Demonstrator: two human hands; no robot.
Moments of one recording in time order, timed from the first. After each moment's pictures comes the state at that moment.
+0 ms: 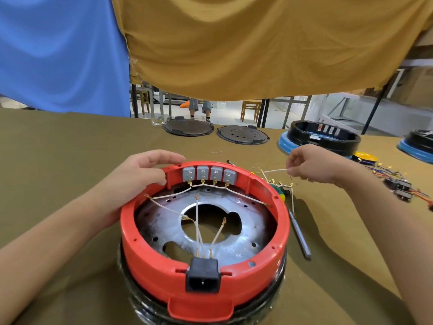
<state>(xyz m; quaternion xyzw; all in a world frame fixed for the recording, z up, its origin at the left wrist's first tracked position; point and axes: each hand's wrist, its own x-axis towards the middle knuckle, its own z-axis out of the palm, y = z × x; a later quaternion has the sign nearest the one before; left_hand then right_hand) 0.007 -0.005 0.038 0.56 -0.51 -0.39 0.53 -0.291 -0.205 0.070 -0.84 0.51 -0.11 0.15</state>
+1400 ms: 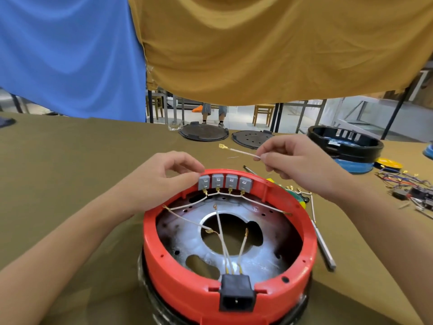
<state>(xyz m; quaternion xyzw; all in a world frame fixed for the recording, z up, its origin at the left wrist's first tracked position) 0.004 0.007 0.060 0.63 -0.62 -0.18 0.42 -0.230 -0.132 0.088 -0.85 0.28 -0.30 0.33</state>
